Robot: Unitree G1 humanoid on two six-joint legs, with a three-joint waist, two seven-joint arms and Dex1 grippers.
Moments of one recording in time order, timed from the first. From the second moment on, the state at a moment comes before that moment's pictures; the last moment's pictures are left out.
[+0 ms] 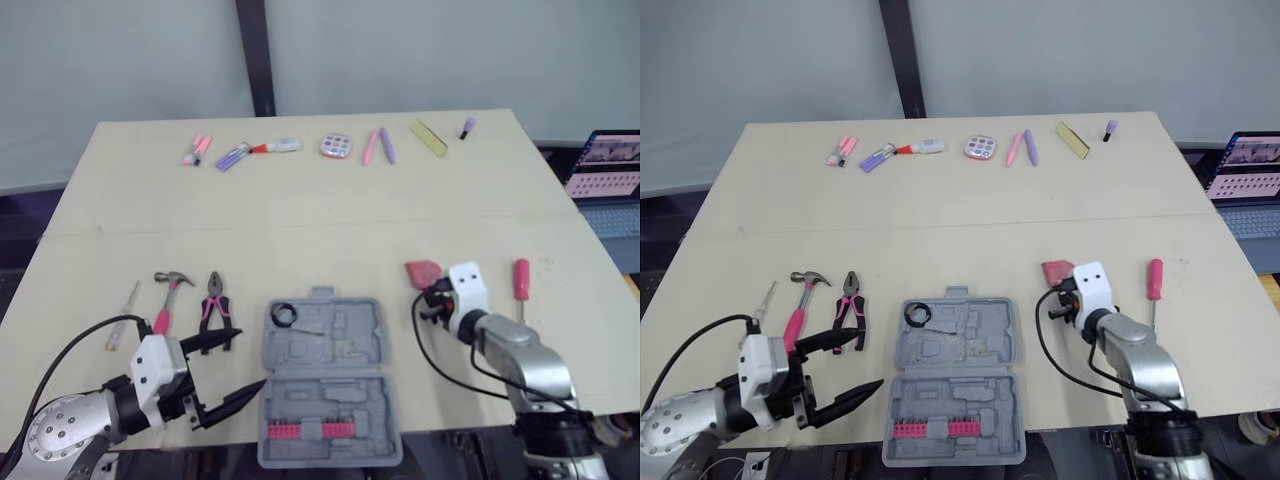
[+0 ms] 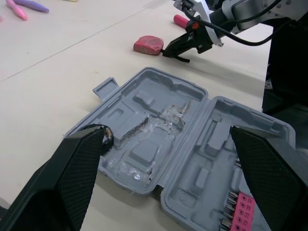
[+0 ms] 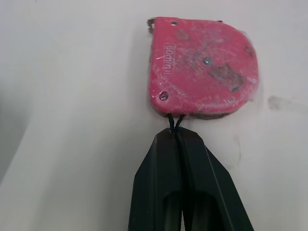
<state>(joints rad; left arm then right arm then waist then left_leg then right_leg) 0.46 0.65 0.27 -0.61 -0.53 0.21 -0.87 -0.13 -0.42 -0.08 -0.21 0.20 0.82 0.36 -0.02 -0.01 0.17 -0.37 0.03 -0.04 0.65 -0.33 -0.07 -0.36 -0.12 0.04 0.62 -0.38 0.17</state>
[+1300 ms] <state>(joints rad) 0.42 0.70 0.21 -0.54 -0.50 0.15 -1.06 0.32 -0.58 -0.13 -0.74 0.50 1.25 0.43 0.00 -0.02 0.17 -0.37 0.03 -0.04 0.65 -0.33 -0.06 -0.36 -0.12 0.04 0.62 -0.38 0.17</state>
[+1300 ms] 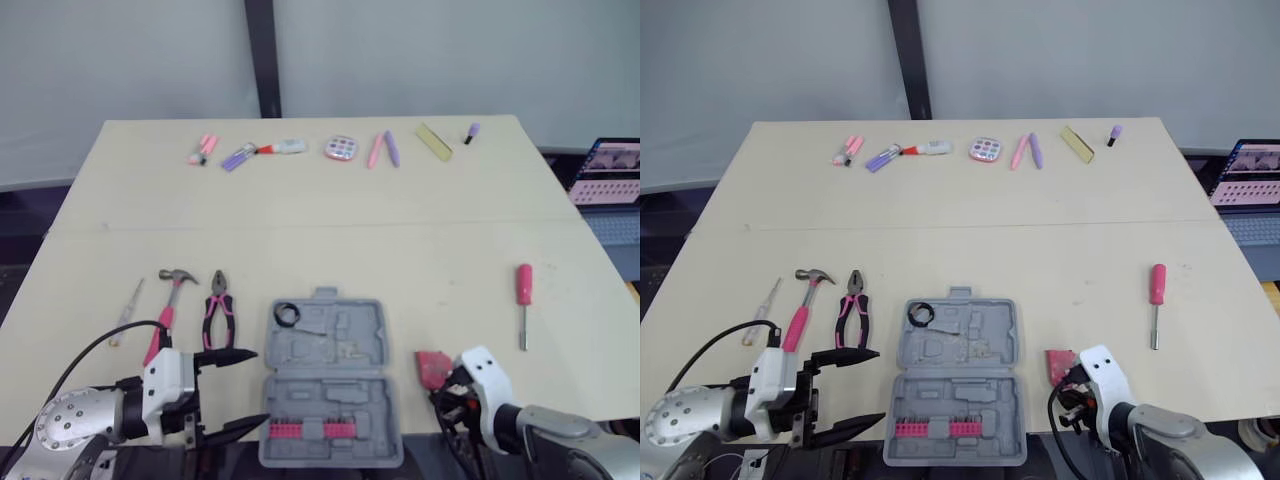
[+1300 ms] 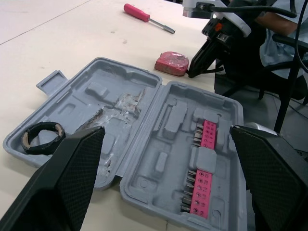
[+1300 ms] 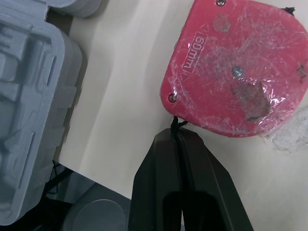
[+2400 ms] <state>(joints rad) 0.43 0.68 0.17 -0.50 -0.46 0.08 -1.04 0.24 -0.45 -0.20 -0.80 0.54 1.52 0.36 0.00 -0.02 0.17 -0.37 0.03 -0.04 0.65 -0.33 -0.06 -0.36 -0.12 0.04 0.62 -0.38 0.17</state>
